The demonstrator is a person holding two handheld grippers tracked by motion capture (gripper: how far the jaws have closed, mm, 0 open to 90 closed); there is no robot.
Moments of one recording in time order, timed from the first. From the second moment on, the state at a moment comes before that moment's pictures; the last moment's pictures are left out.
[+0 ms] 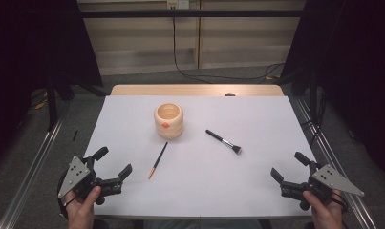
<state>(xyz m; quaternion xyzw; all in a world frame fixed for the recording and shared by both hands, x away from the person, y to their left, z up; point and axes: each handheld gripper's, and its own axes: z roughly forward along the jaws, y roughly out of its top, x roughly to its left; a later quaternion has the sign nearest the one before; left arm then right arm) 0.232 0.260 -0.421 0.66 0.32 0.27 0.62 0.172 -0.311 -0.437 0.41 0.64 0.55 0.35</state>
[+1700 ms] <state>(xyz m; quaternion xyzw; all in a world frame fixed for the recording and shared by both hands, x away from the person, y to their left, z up) 0.304 0.179 -0.419 0.78 0.29 0.20 0.52 0.175 -0.308 -0.437 0.41 0.64 0.56 0.34</state>
